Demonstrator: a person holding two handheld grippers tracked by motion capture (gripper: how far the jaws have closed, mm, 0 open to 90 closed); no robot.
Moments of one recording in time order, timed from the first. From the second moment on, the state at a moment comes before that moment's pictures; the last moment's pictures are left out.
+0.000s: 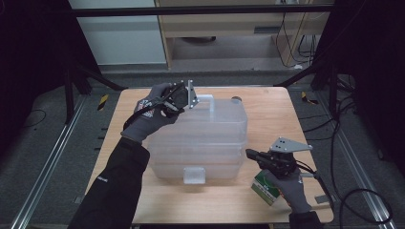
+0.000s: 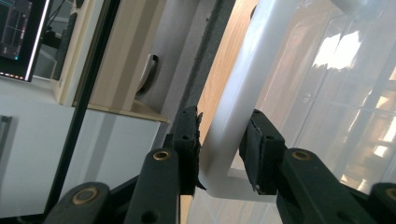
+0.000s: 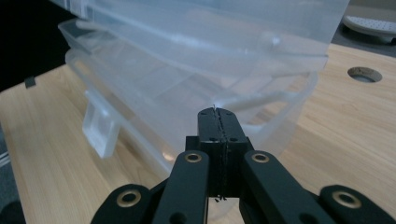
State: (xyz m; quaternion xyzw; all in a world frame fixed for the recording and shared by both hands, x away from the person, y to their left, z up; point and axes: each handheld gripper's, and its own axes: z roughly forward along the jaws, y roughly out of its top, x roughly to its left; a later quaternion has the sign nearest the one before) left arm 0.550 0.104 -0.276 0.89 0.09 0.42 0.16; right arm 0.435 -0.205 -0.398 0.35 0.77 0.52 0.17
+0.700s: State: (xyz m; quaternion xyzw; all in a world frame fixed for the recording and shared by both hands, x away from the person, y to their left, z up) left arm 0.530 0.134 -0.277 0.88 0.12 0.39 0.25; right arm 0.440 -0.198 -0.398 0.36 0.76 0.52 0.16
